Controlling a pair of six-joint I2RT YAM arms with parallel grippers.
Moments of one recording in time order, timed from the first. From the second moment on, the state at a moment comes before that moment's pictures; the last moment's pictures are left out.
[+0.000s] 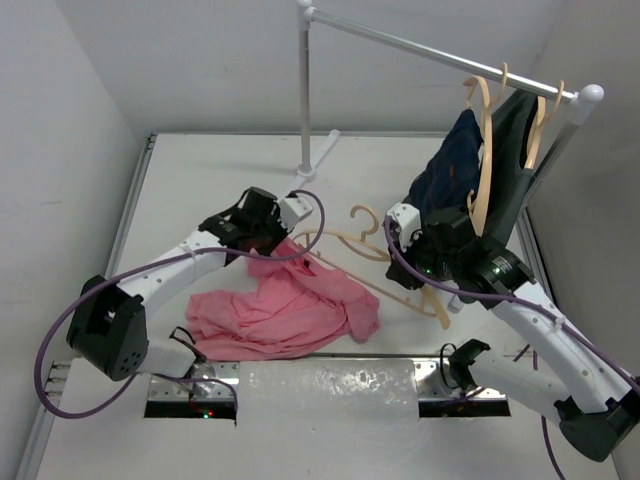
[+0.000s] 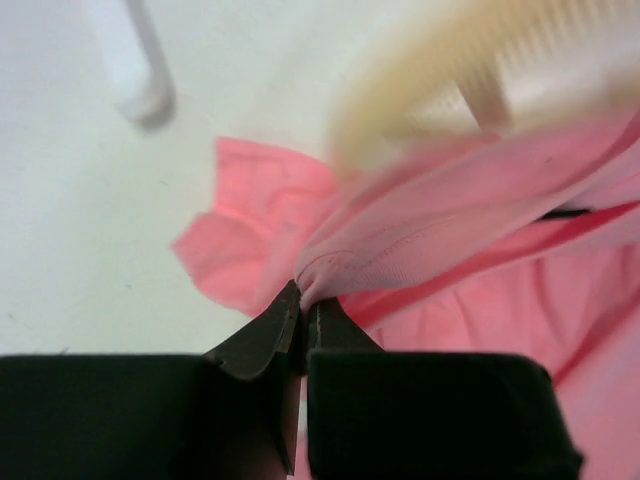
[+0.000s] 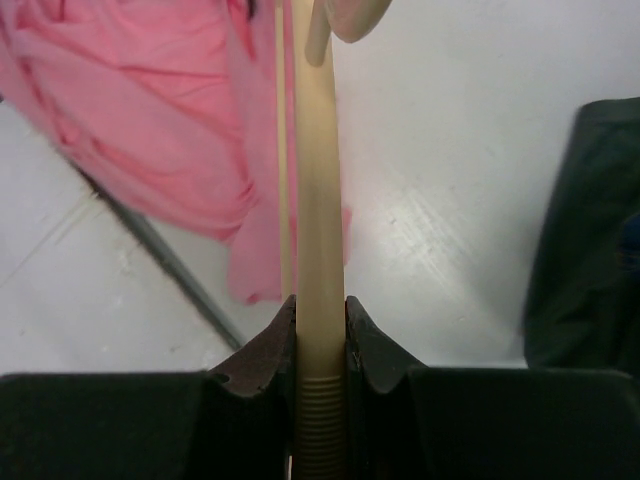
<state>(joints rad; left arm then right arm) -0.57 1.37 0.93 -0.45 0.01 0.35 0.59 0.91 0.92 -0.76 -0.20 -0.09</state>
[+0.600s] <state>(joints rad) -0.53 1.56 1.10 -0.59 0.14 0.33 0.59 0.83 1.04 -0.93 -0.23 -0.09</state>
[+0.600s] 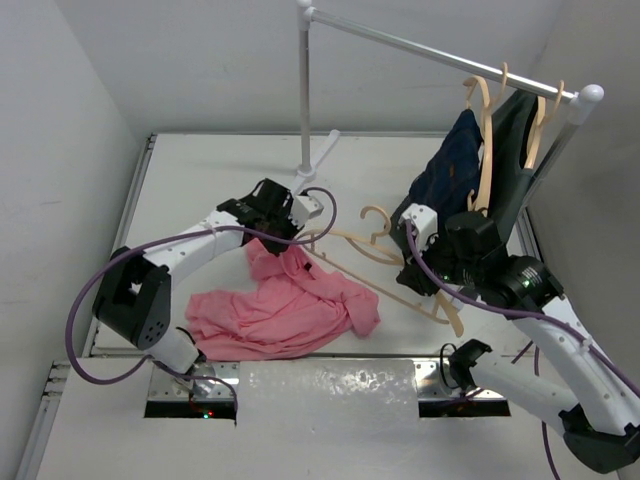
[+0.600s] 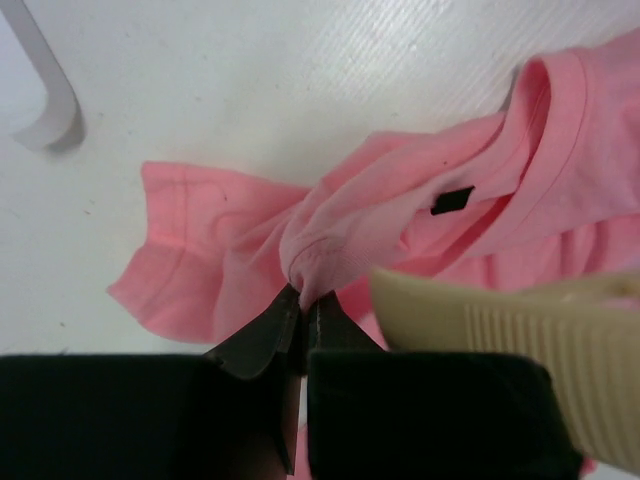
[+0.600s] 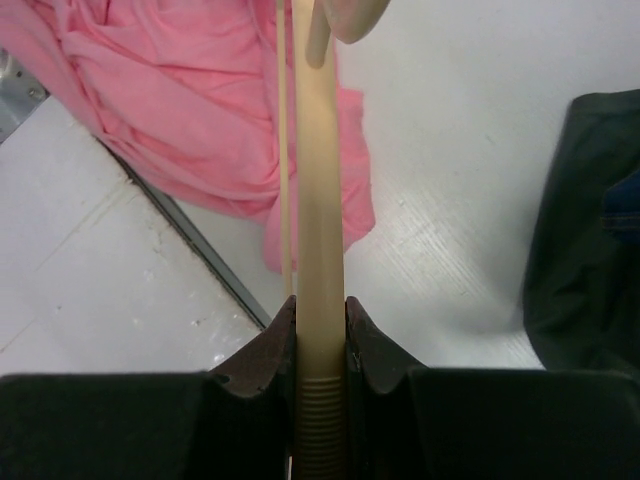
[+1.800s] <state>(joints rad) -0.53 1.53 1.20 -0.64 0.27 0.38 0.70 0.97 0.94 -0.66 -0.07 -0.24</state>
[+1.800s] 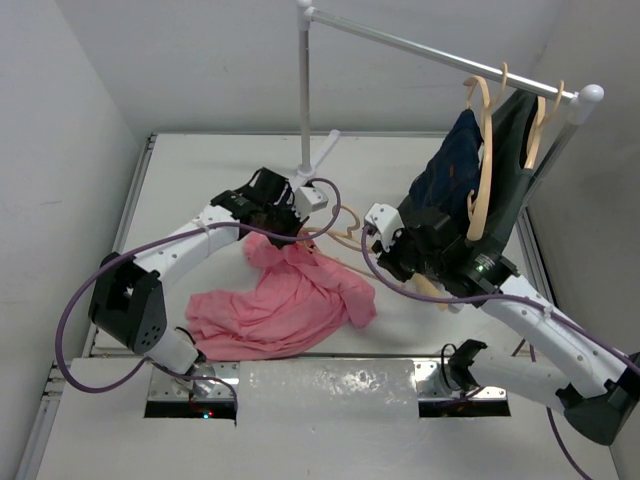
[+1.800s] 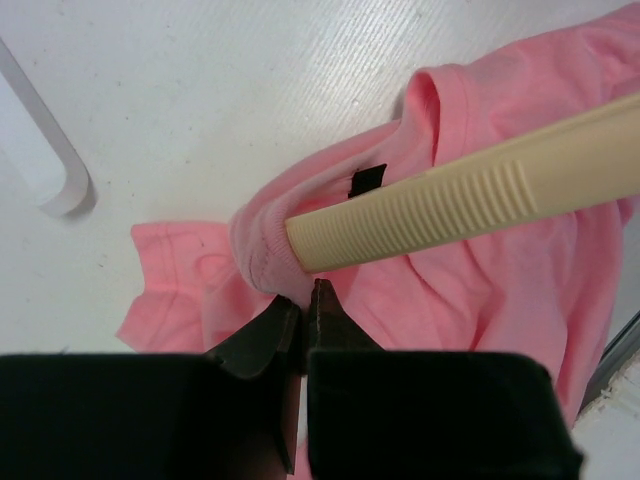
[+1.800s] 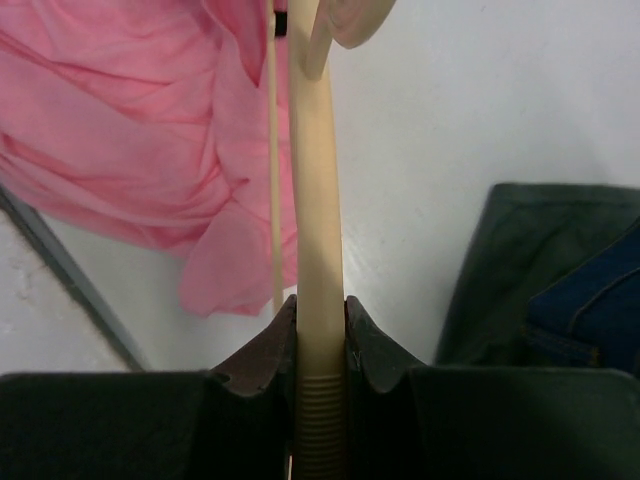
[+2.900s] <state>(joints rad) -0.65 1.44 1.47 -0.94 0.47 0.62 0.79 0.89 0.61 -0.13 -0.13 -0.31</state>
